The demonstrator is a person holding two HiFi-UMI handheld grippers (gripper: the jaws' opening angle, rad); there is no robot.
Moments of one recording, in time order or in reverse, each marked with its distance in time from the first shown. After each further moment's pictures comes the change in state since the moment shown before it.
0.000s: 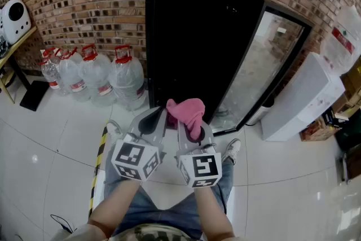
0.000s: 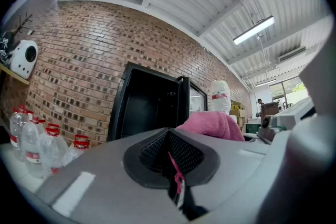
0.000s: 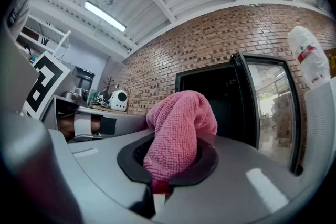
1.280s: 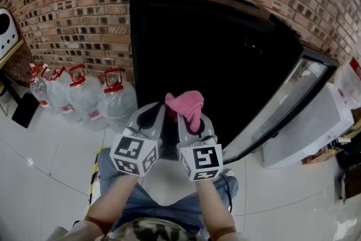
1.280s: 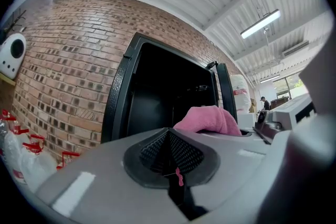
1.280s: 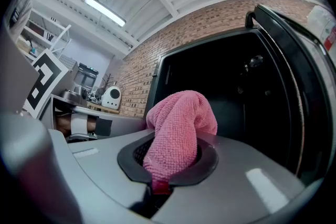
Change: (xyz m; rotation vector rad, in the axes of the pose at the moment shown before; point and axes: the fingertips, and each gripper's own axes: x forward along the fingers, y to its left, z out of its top) left arm 0.198 0.122 0.013 0.028 0.001 0.021; right arm 0.218 -0.101 0.002 -0.061 -0.017 0.054
